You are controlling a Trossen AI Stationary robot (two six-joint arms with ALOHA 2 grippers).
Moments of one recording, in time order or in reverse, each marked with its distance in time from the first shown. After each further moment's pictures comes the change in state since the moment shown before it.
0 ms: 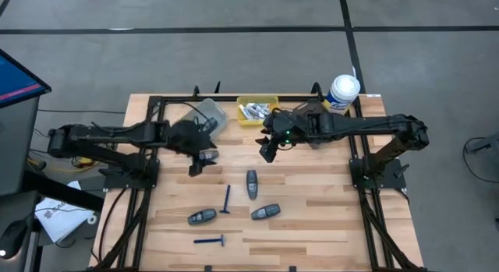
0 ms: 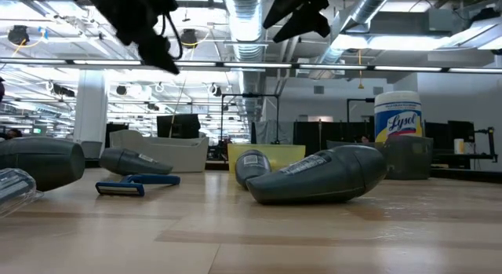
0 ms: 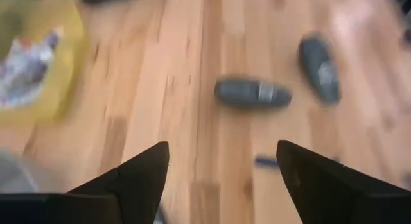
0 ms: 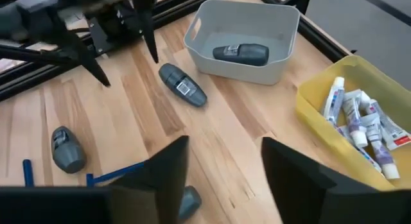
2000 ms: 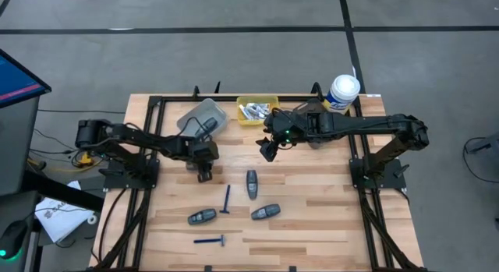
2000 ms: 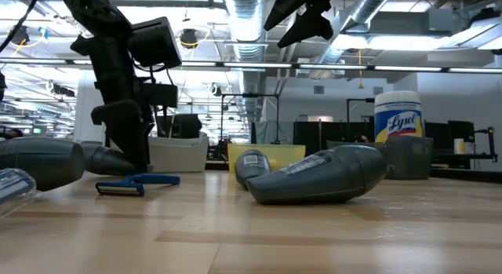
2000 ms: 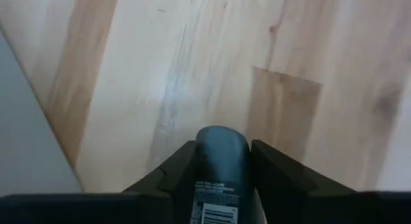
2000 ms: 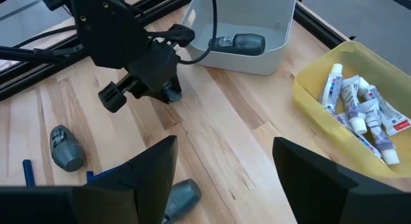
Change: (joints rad) left arm -0.026 0.406 -0.193 0.102 -0.178 -0.168; right arm -0.011 0.001 0.000 -0.030 -0.009 0.041
